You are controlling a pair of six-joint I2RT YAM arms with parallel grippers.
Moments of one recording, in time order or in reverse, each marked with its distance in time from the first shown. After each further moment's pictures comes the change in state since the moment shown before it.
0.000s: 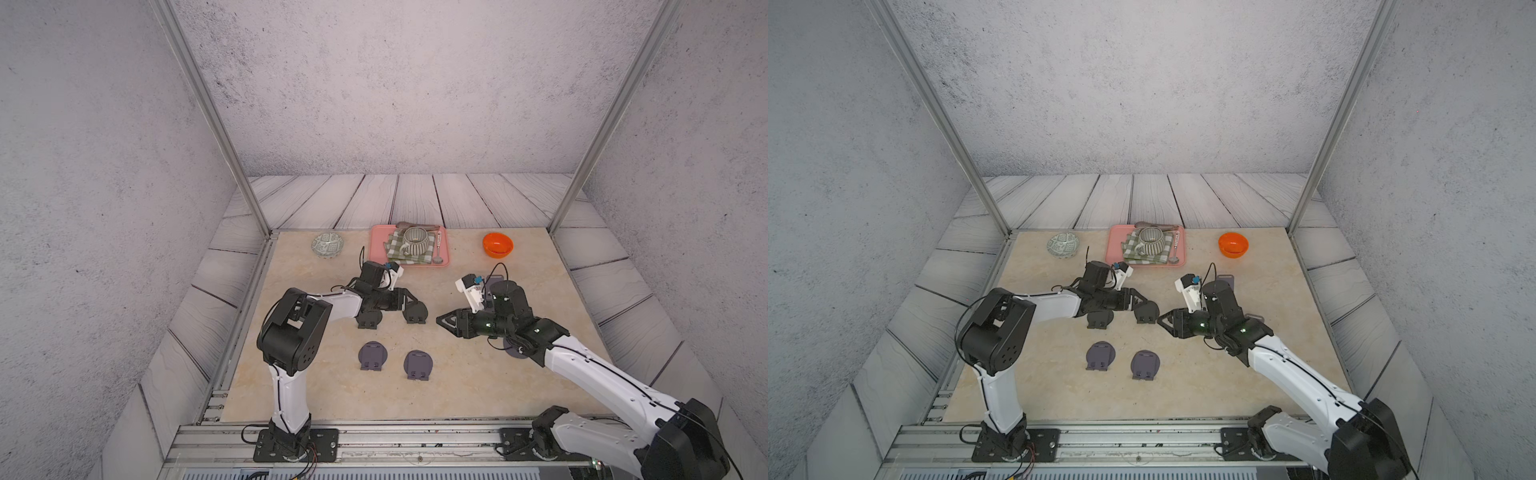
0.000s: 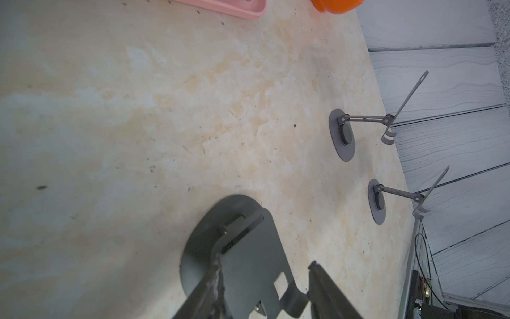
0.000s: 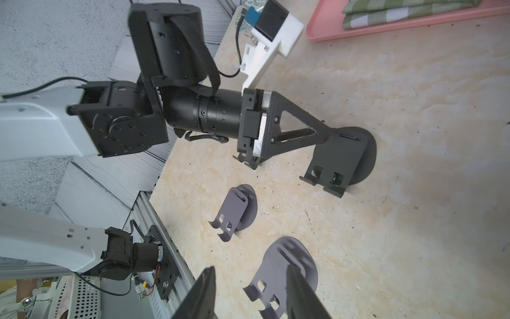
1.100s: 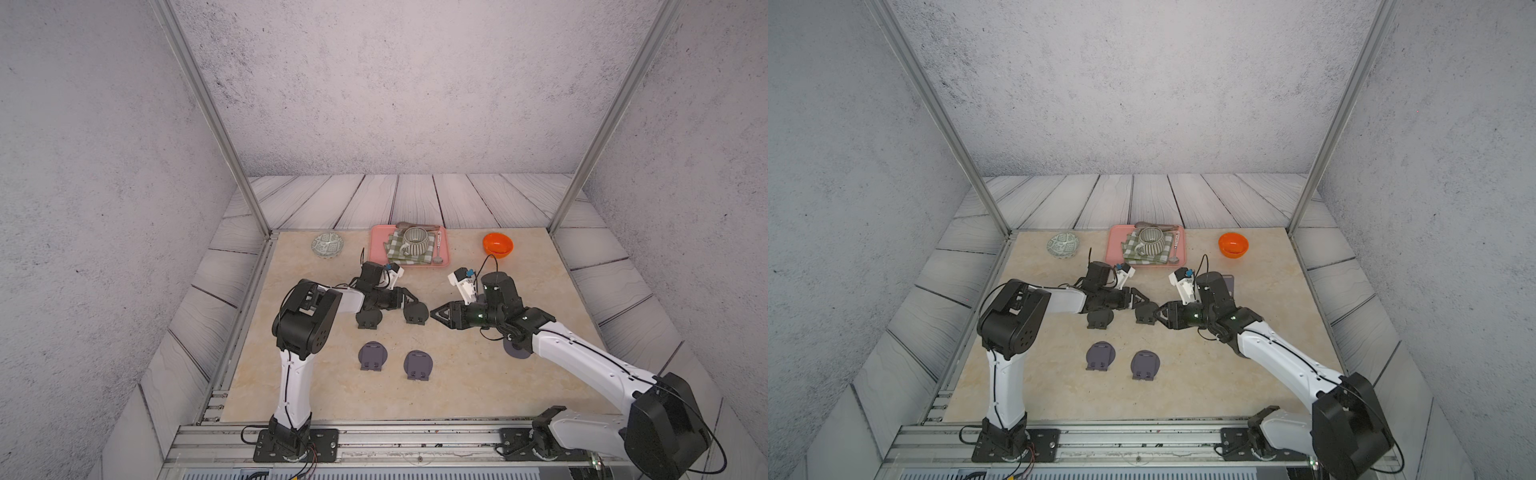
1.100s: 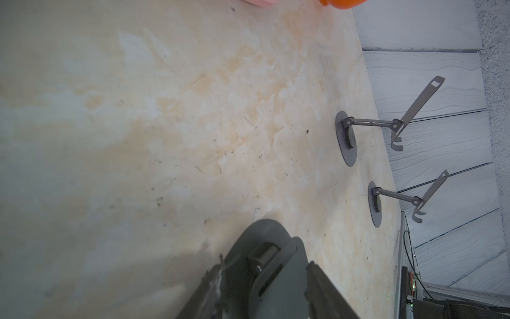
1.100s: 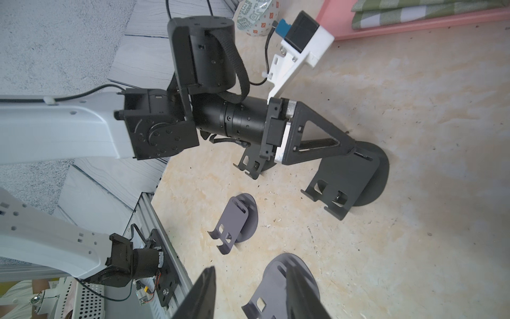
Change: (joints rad) left arm 0.038 0.162 0.069 0.097 0.133 -0.022; right arm -0.016 0.132 0.059 0.041 -0.046 -0.015
